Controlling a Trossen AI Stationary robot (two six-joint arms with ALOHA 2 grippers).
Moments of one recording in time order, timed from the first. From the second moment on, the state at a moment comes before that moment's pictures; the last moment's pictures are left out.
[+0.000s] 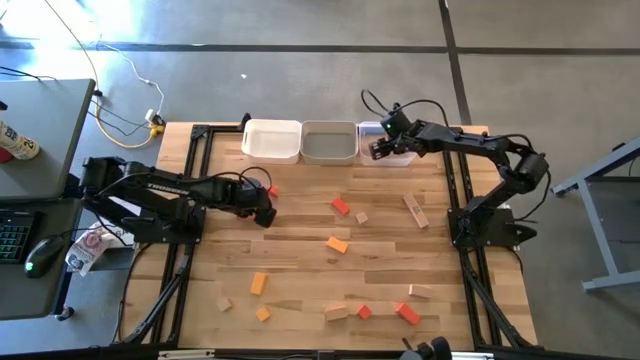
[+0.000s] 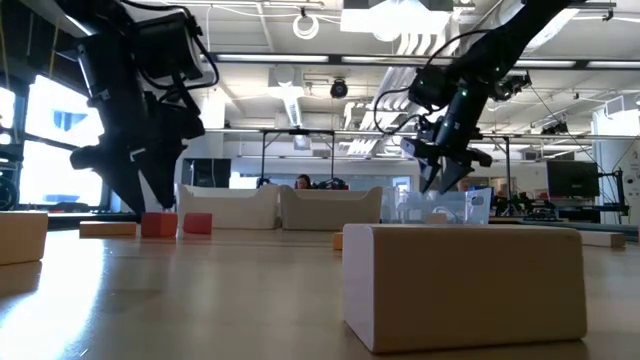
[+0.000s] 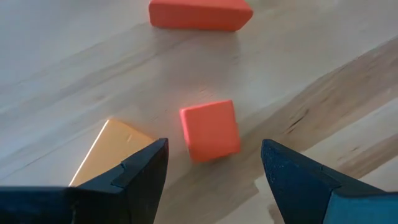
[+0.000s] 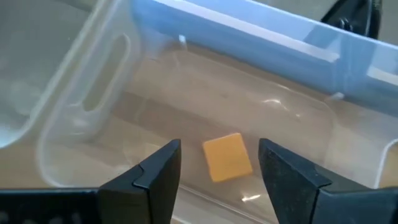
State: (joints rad) left arm 0.18 1.27 0.59 -0.58 -0.20 -1.02; right arm -0.71 1.55 0.94 -0.40 0.19 0.42
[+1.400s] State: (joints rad) left arm 0.22 1.38 0.59 -0.50 -0.19 -0.85; right arm -0.40 1.55 1.12 -0.68 0.31 0.40
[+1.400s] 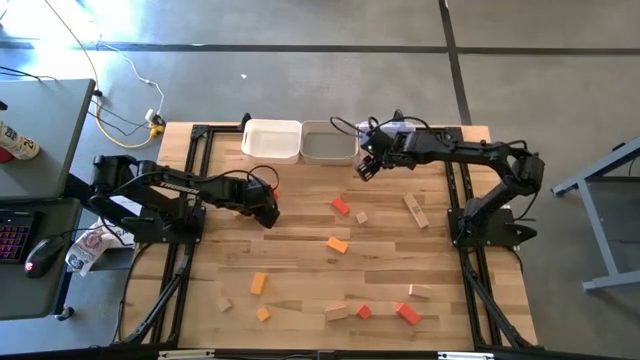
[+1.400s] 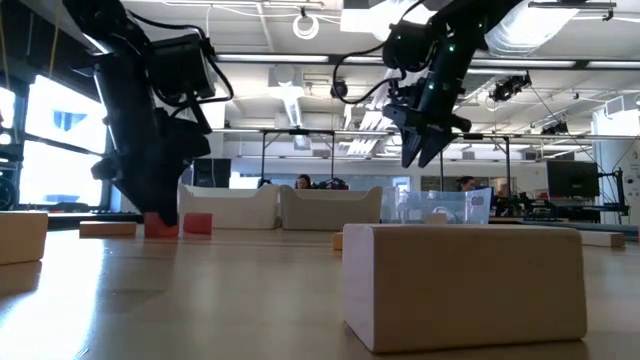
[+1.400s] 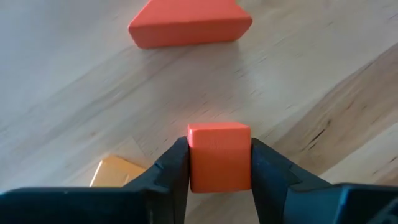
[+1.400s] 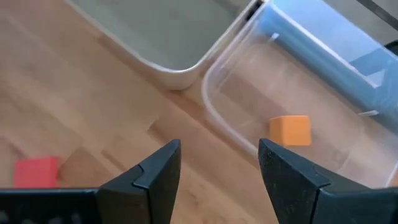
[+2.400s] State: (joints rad) left arm 0.41 1.05 0.59 -0.36 -0.22 -0.63; right arm -0.25 1.55 1.12 -0.68 0.26 0.44
